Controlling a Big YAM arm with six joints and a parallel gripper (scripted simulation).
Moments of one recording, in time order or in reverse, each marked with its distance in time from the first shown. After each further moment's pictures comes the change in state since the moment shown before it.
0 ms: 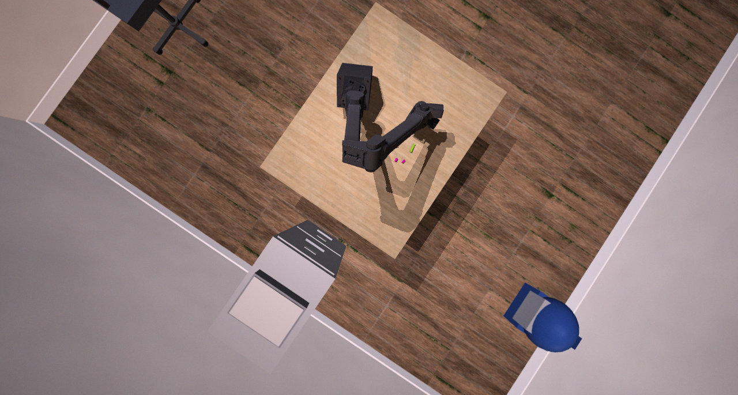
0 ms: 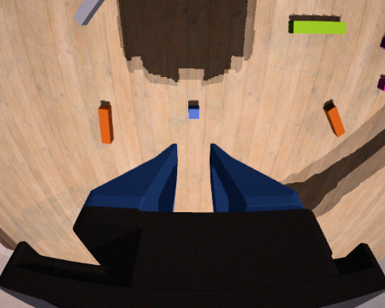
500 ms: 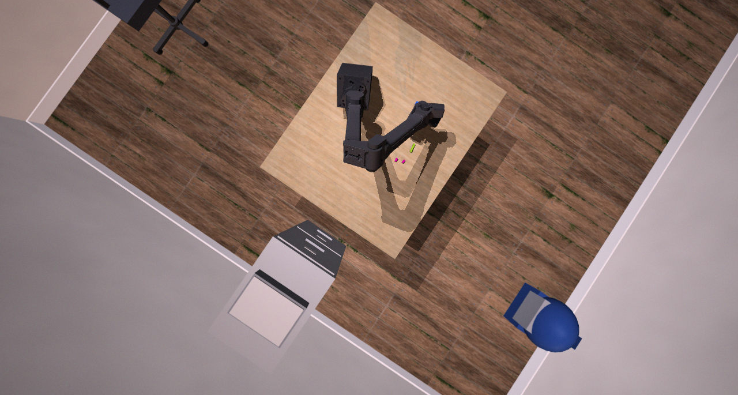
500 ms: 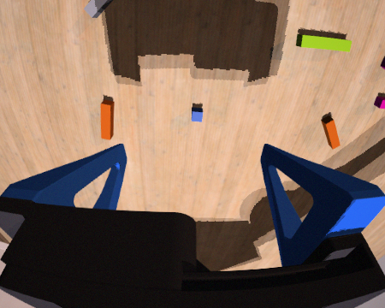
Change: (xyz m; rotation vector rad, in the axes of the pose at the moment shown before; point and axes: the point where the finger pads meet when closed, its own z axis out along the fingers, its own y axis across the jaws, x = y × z) arm -0.002 0.003 0.000 -0.001 -0.001 -0.086
